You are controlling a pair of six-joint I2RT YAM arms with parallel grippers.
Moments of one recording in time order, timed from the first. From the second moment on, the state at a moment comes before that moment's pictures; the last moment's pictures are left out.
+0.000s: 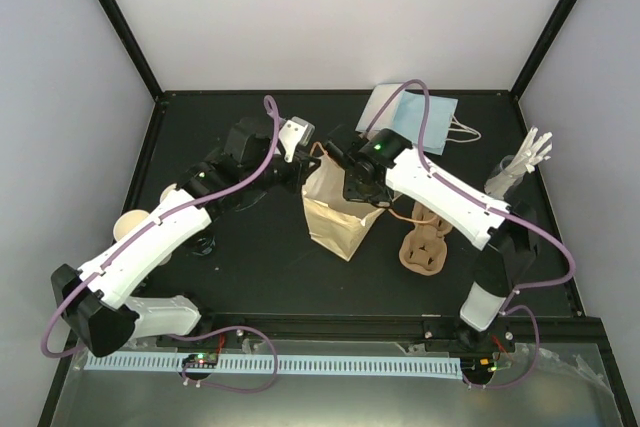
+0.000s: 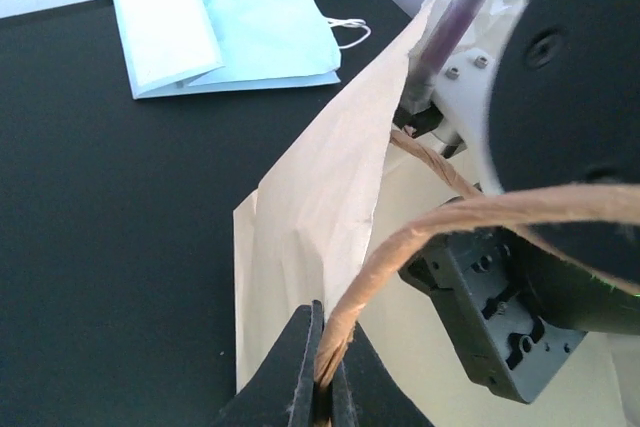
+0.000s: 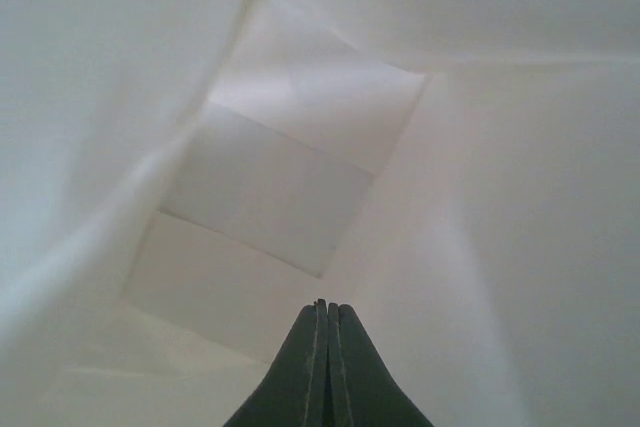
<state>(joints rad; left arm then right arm) -0.66 1.23 1.22 -0.52 0.21 -0.24 0.83 1.73 1.66 -1.33 0.28 0.92</state>
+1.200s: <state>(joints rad) -0.64 1.28 1.25 -0.59 0.25 -0.34 0.82 1.28 1.63 -0.91 0.21 0.66</state>
